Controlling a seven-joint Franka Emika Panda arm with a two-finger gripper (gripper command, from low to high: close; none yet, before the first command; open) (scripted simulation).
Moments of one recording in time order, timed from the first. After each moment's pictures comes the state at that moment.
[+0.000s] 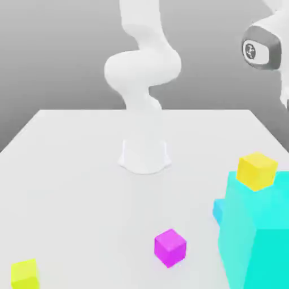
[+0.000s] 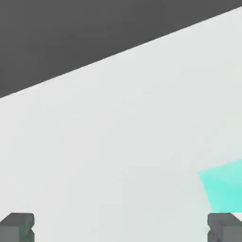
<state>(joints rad) 0.69 -0.05 0.16 -2.54 0.45 2.37 -0.04</state>
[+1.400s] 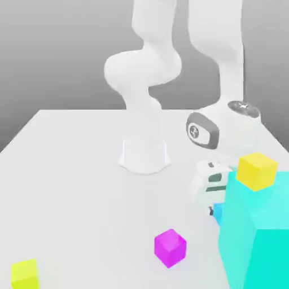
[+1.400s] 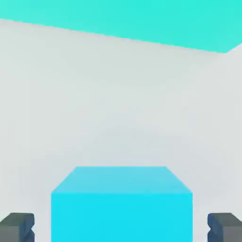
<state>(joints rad) 0.62 0.27 0.02 -2.81 -0.07 3.08 1.33</state>
